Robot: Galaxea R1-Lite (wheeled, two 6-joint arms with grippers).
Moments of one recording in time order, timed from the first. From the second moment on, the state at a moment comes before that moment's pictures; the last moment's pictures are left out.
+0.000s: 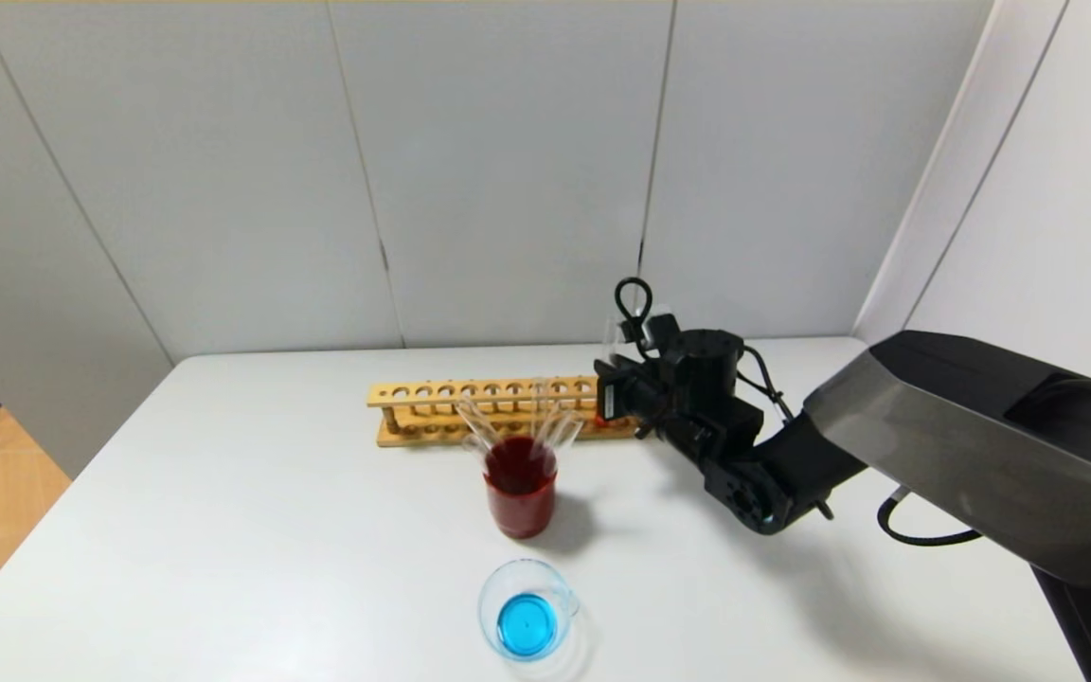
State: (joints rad) left arm 0.00 0.00 -0.01 0.02 0.00 -0.01; right arm 0.51 2.40 -1.20 -1.04 -0.10 0.06
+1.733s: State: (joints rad) left arm 0.00 0.00 -0.01 0.02 0.00 -0.01; right arm 0.56 1.75 -0.61 -1.14 -0.11 -0.05
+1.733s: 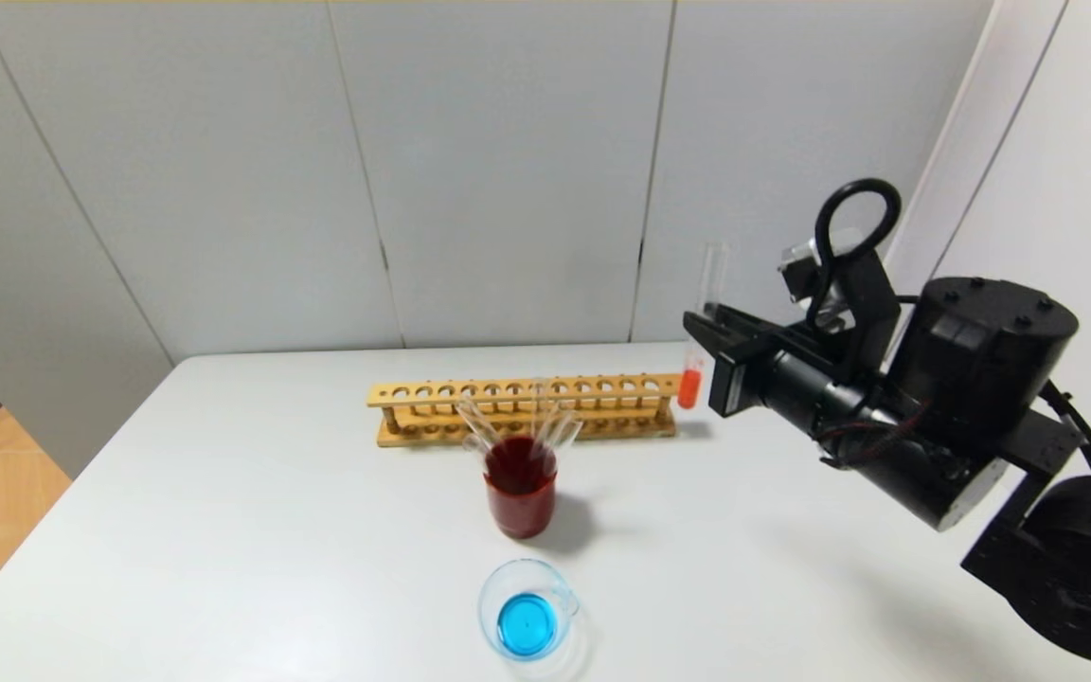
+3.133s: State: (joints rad) left arm 0.00 0.00 -0.01 0.02 0.00 -0.01; right arm 0.82 1.91 -0.49 -1.05 -0.10 -0.73
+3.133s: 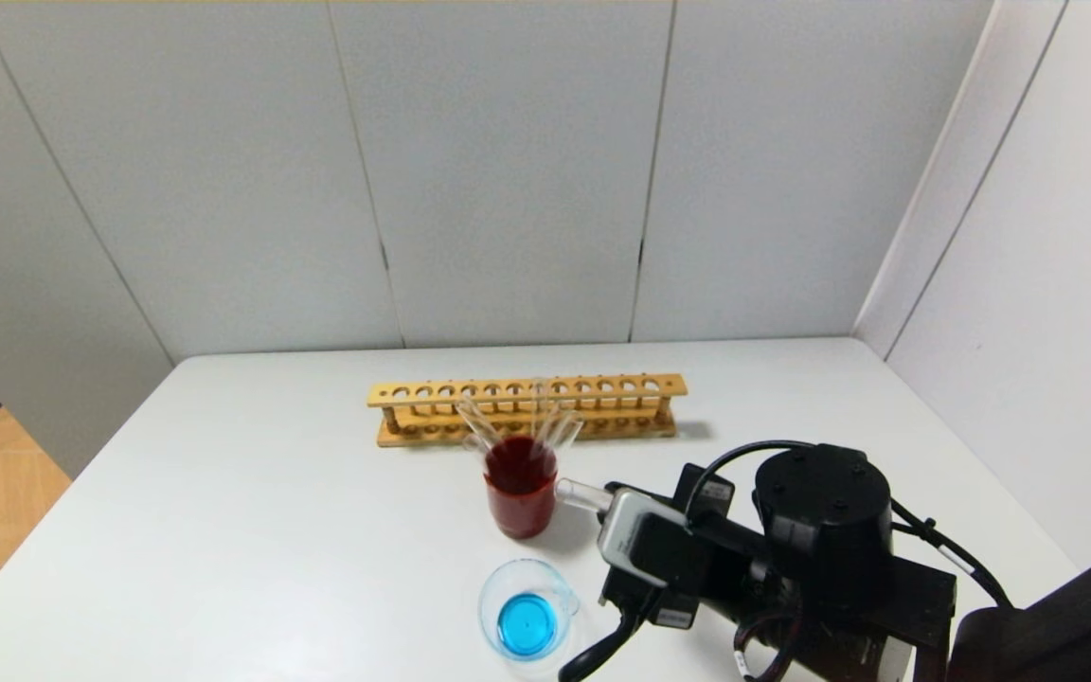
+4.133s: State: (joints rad) left arm 0.00 0.00 -0.01 0.02 0.00 -0.01; right arm 0.87 1.91 -0.59 -0.77 -0.13 -1.06
